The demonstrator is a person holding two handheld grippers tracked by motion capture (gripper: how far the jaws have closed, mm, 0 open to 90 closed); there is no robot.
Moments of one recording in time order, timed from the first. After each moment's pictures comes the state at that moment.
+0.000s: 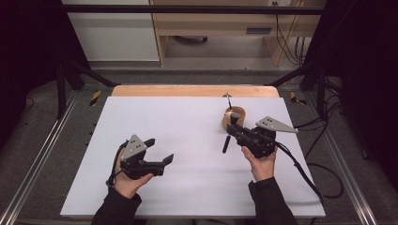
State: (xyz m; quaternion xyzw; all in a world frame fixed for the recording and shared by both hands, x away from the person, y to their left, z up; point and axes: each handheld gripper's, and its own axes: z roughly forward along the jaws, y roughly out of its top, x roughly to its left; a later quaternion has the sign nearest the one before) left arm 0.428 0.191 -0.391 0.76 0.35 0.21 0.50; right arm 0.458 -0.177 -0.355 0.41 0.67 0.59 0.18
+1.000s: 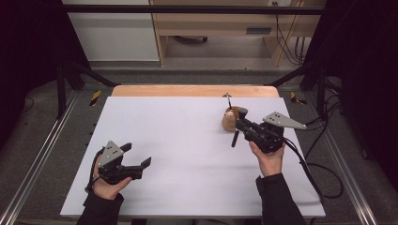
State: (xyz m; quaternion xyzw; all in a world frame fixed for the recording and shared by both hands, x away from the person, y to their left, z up) left arm 0.421 0.249 -0.412 0.75 0.38 0.25 0.48; right arm 0.465 -0.194 -0.345 0.41 0.68 0.57 0.22
